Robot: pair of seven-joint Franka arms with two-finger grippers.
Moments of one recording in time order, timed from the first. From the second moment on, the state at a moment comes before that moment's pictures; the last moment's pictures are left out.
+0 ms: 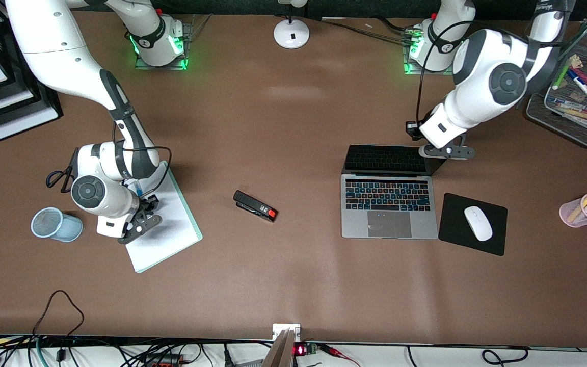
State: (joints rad) left arm -0.04 0.00 -0.27 -2.20 -0.19 2.04 -0.21; right arm 0.13 0.69 -0.02 -1.72 -0.12 2.32 -0.41
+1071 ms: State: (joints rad) left arm -0.03 0.15 -0.31 -2.16 -0.19 2.41 -0.22; right arm 0.08 0.57 -0.03 -1.38 -0.06 1.97 -0.69
